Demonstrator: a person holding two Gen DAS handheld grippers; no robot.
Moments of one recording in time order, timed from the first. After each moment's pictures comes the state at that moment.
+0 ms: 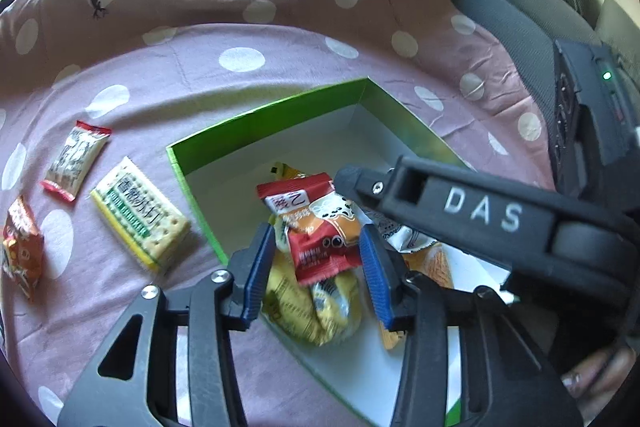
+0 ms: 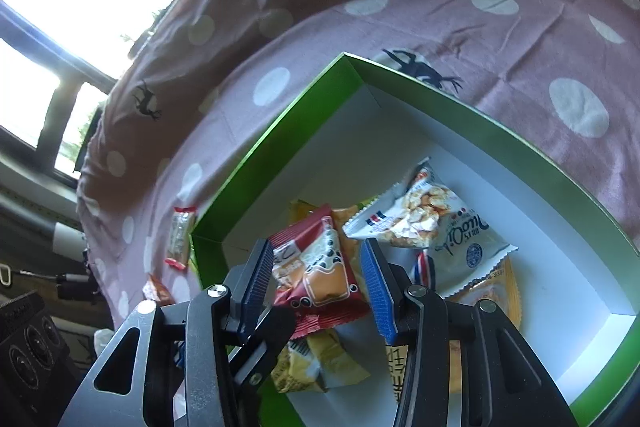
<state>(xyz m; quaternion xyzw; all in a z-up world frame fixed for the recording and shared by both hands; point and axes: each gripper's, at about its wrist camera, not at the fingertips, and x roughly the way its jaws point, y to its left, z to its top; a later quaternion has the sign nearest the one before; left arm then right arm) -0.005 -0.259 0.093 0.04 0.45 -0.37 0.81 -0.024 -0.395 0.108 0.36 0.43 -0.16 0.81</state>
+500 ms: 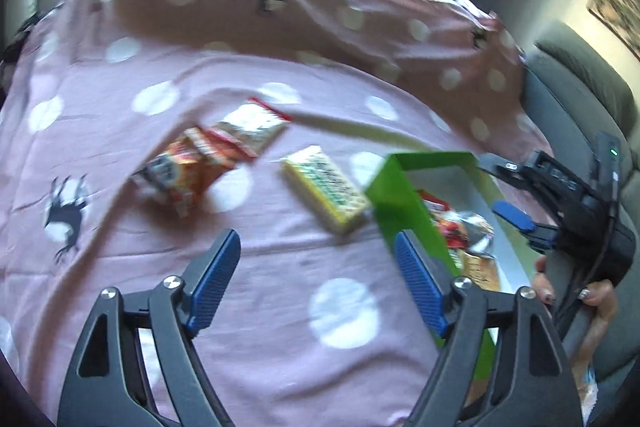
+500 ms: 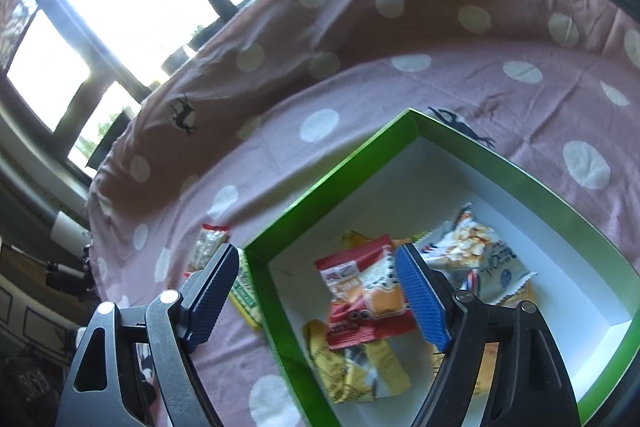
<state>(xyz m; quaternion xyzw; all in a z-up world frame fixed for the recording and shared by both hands) -0.011 -0.076 0.101 -0.09 0.42 -0.24 0.87 -0.013 -0.351 0.140 0.29 0.37 -0.15 0.87</state>
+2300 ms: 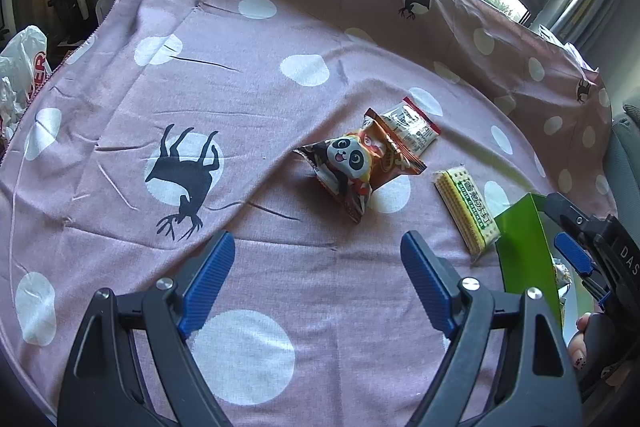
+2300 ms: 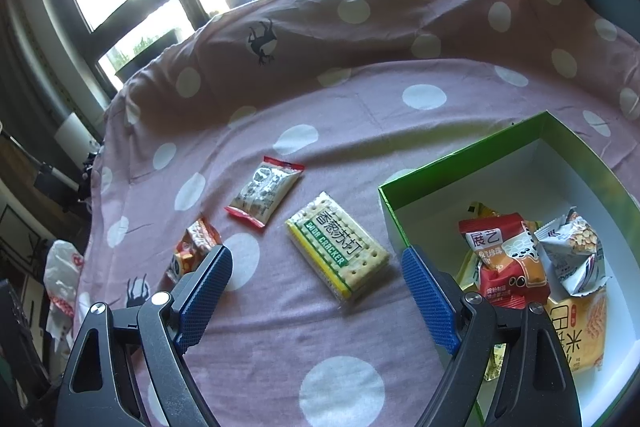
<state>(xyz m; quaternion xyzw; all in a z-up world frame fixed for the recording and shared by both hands) 0.018 0.008 0.069 -0.13 0.45 -0.09 0.88 0.031 -0.236 0.124 0.17 0.41 -0.08 0.89</state>
